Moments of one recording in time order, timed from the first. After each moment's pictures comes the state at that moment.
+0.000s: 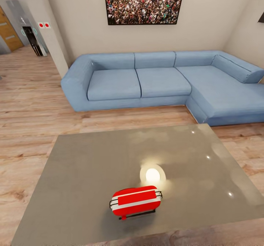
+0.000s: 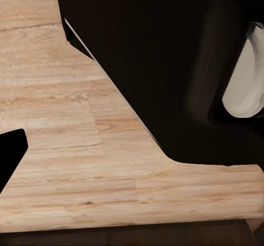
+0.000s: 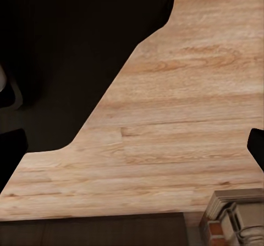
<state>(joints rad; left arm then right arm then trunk) 0.00 -0.03 0.00 -0.07 0.00 -0.02 0.00 0.00 -0.01 0.00 -0.01 0.01 -0.06 -0.02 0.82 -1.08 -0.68</state>
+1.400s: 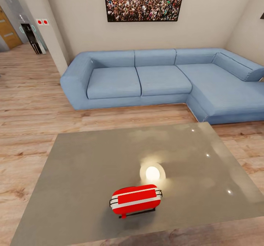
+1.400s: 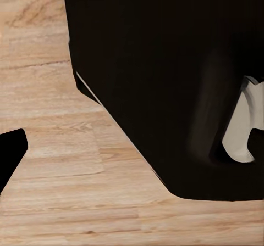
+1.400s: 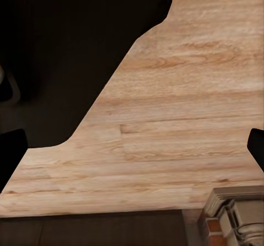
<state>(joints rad) 0.00 -0.02 0.00 -0.18 0.01 -0.02 0.00 0.00 -0.01 0.00 -0.01 0.02 -0.06 -0.02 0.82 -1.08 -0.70</state>
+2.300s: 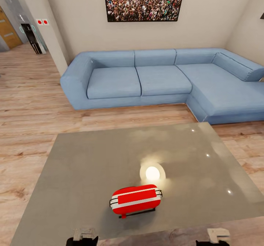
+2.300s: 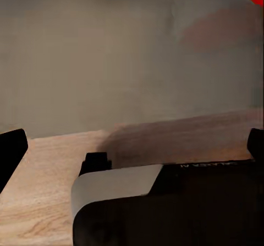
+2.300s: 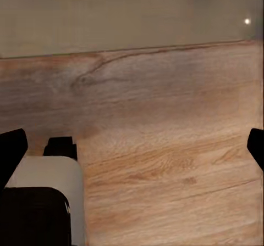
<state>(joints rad) 0.00 -0.02 -0.01 -1.12 0.00 0.38 -0.08 0.00 -0.14 -0.05 -1.10 0.01 0.43 -0.06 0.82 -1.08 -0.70</state>
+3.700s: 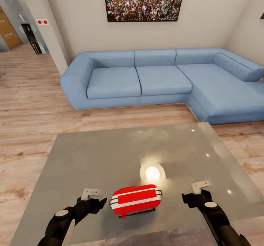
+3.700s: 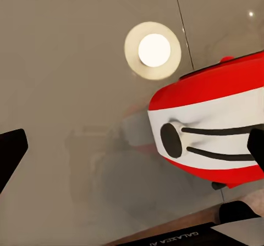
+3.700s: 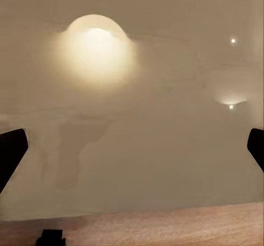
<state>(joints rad) -0.13 -0.02 -0.01 -1.41 -0.02 0.60 -0.24 -0.21 -0.14 0.03 -1.34 0.15 0.63 0.01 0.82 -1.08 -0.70</state>
